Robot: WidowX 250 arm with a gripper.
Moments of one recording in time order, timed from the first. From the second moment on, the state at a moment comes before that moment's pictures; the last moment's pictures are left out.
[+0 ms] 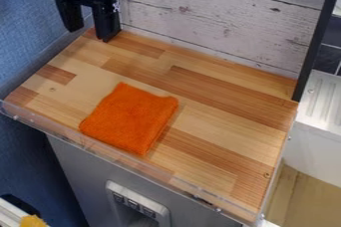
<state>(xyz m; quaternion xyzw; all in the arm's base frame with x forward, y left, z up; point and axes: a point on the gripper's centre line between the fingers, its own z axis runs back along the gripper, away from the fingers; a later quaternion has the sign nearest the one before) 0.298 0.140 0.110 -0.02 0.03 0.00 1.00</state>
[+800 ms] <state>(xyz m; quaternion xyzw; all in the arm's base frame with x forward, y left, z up) 0.294 0.085 0.108 0.00 0.01 0.25 0.97</state>
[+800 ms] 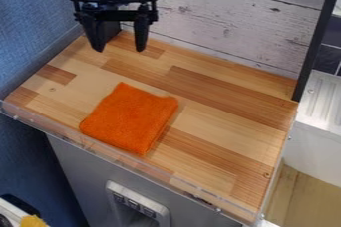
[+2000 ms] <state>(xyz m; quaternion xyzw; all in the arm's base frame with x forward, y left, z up) 0.282 0.058 0.104 0.02 0.00 0.44 0.90</state>
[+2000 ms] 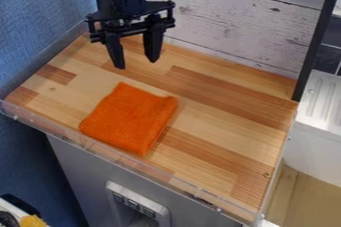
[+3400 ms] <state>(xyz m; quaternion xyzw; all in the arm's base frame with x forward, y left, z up) 0.262 0.074 0.031 -0.01 0.03 0.44 0.90</state>
